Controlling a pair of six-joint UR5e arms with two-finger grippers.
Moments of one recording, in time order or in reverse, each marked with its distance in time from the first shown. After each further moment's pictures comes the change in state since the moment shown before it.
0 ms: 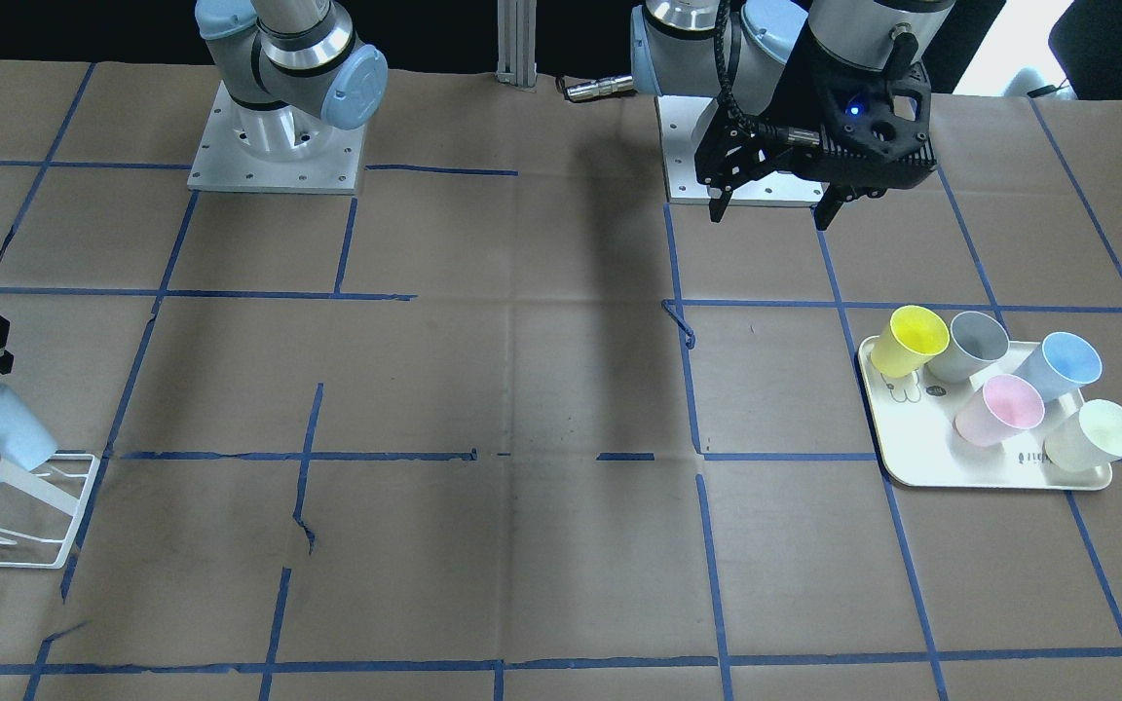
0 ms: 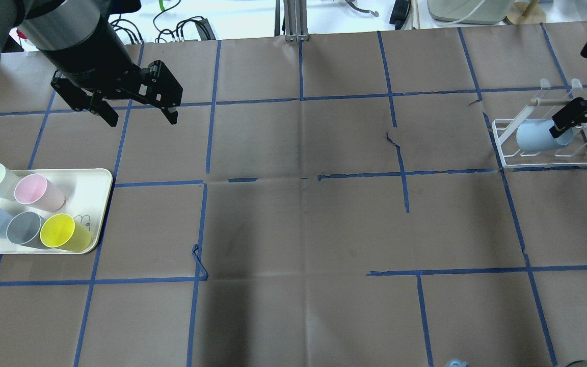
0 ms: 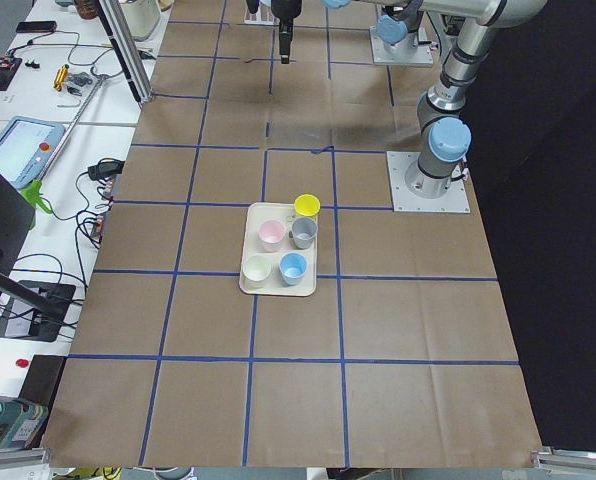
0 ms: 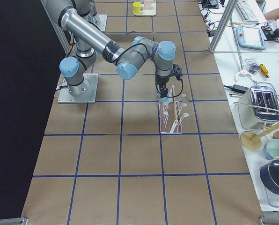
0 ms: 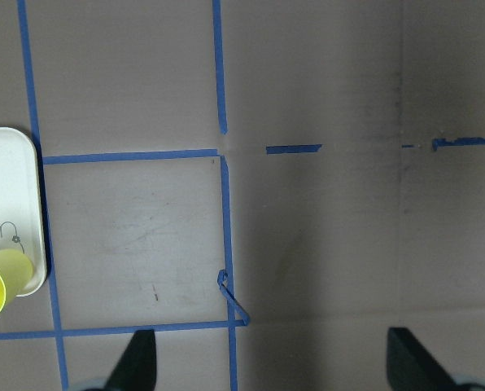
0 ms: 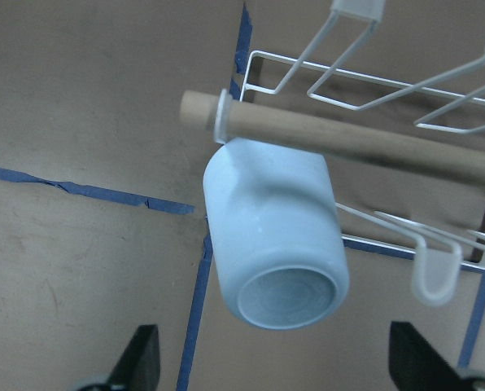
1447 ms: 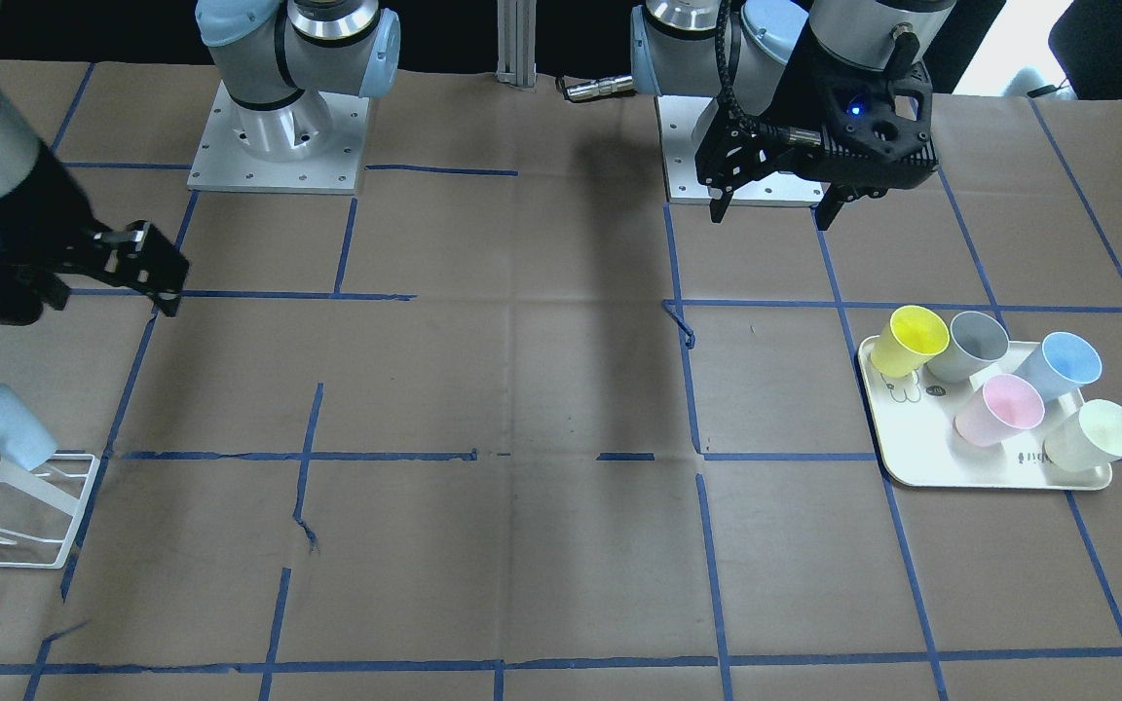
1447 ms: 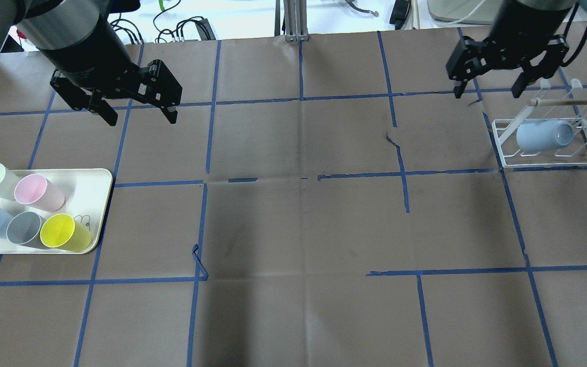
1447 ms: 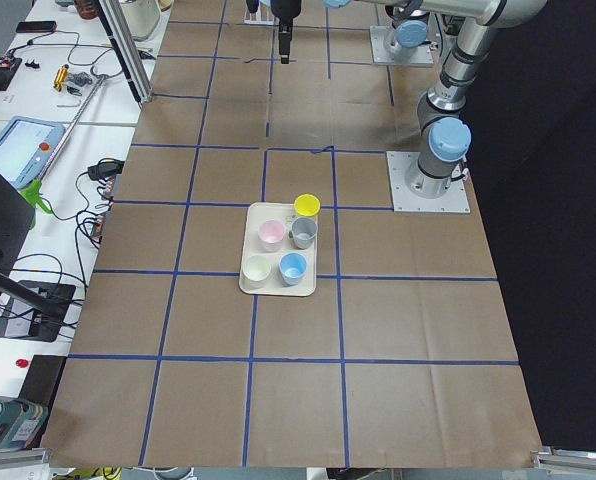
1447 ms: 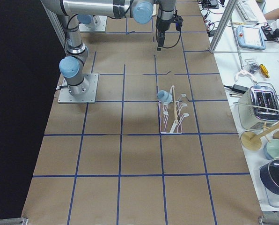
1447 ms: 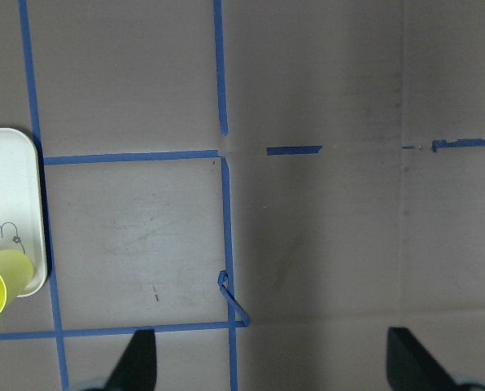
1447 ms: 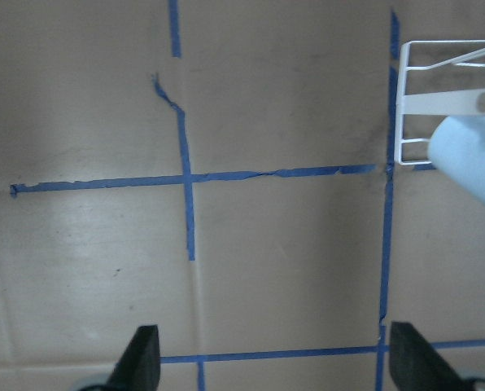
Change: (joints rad) left arm 0.001 -0.002 0.002 0.001 0.000 -0.001; right arm 0.326 -0.055 -0.301 0.431 -0.076 0.542
